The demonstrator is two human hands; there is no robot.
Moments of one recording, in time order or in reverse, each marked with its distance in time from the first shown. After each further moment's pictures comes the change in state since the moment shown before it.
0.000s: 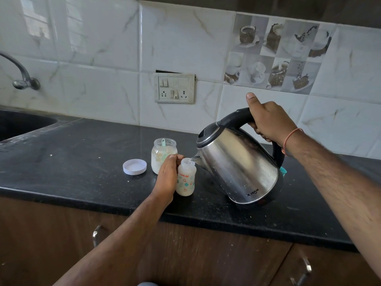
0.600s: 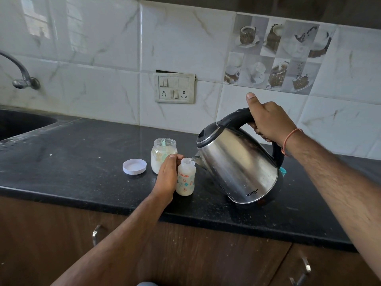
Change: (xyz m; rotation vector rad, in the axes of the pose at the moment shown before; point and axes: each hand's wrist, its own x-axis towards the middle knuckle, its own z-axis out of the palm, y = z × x) left_hand 0.000 0.001 0.000 0.019 0.005 -0.013; right_hand -0.001 -0.001 0.000 0.012 -0.001 0.007
